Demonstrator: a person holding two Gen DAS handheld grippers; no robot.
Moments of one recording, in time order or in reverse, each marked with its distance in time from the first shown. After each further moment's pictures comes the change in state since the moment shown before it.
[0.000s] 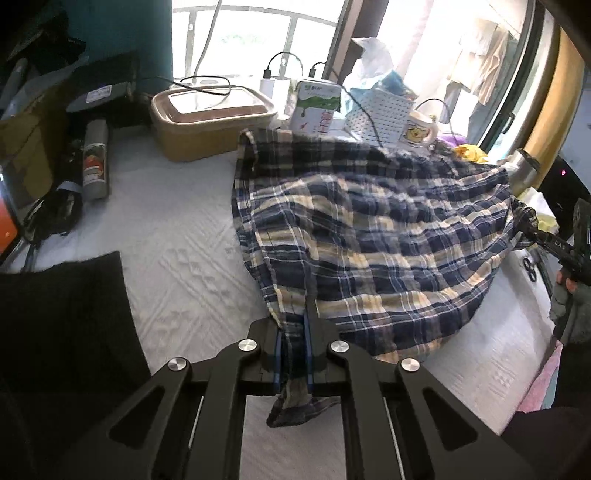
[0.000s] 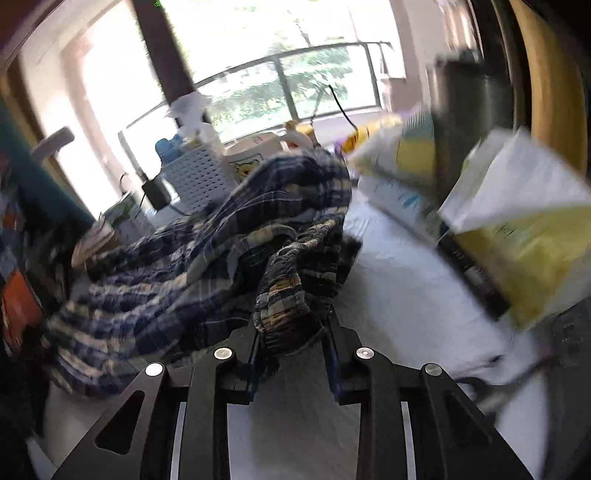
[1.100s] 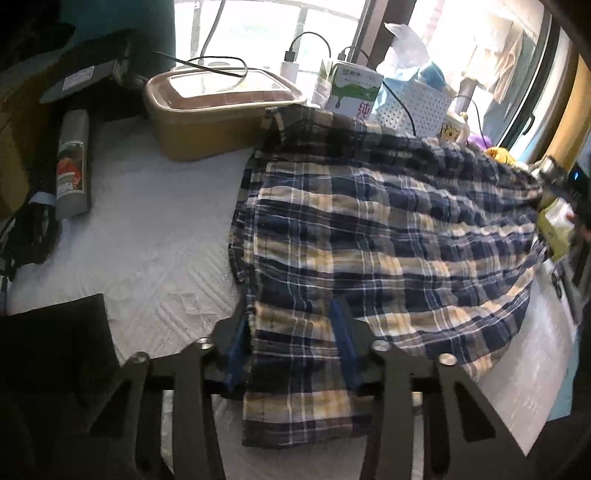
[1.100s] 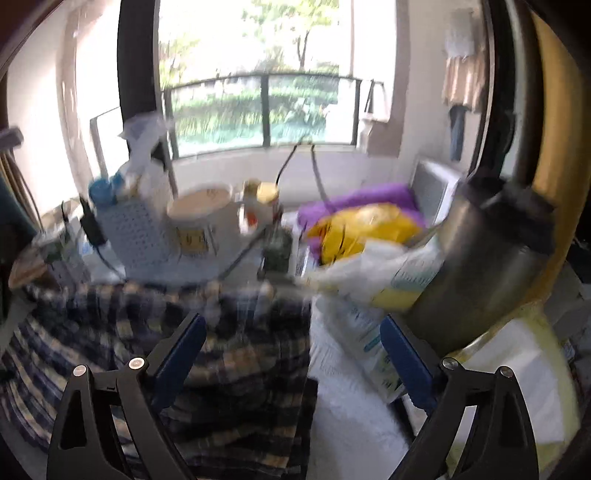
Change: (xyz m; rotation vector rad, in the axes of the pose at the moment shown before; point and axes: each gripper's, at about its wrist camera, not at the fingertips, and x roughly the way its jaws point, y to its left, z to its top) left arm 0.055 0.019 0.027 -0.016 0.033 0.044; right arm 0.035 -0.008 0.097 -0.121 -0.124 -0.216
